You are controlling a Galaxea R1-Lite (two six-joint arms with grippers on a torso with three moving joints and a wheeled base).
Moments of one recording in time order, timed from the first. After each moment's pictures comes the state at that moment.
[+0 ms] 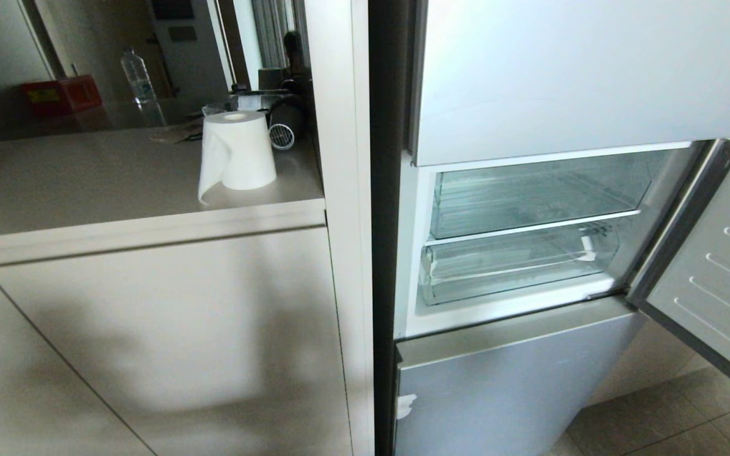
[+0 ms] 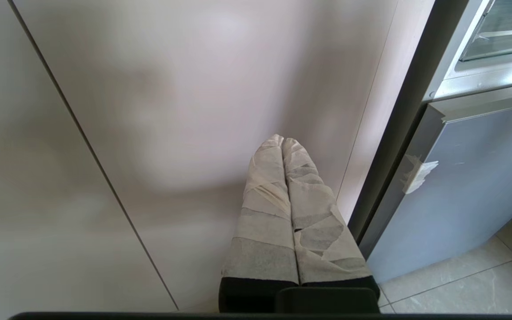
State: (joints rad) left arm -0.01 0.00 0.00 0.00 0.00 0.00; right arm 0.01 0.27 -0.04 -0.03 0.05 -0.09
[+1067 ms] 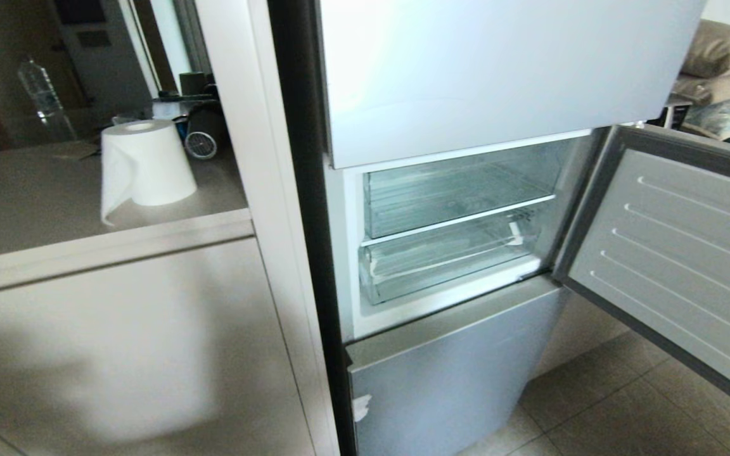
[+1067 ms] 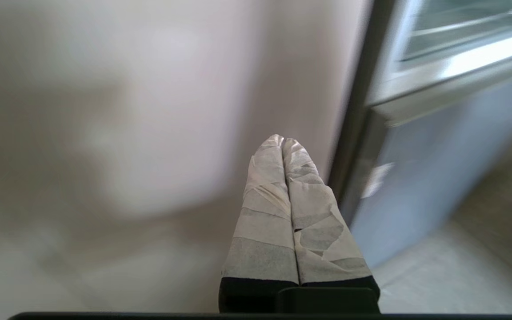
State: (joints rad) left arm -0.01 0.00 0.00 0.00 0.00 0.00; right arm 0.00 0.00 0.00 0.00 0.03 -0.09
